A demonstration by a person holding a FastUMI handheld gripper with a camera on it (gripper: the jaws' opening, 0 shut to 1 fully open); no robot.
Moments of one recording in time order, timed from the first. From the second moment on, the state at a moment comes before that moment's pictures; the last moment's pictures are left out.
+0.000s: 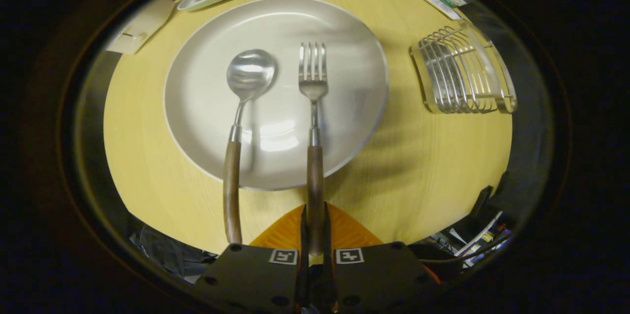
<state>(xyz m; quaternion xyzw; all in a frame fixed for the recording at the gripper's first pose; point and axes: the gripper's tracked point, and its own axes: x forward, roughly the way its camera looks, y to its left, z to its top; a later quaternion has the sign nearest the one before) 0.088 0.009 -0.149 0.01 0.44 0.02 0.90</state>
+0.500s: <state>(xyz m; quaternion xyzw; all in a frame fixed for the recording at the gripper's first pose) 0.038 -0.002 -0.123 -0.02 0.46 0.01 0.89</state>
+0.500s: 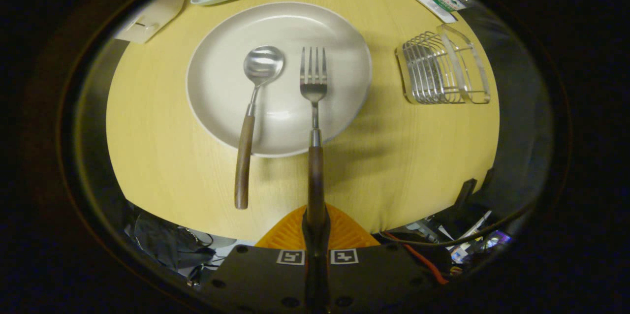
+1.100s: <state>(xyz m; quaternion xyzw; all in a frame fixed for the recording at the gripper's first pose) -0.031 -0.060 -0.047 0.08 0.49 -0.01 0.87</state>
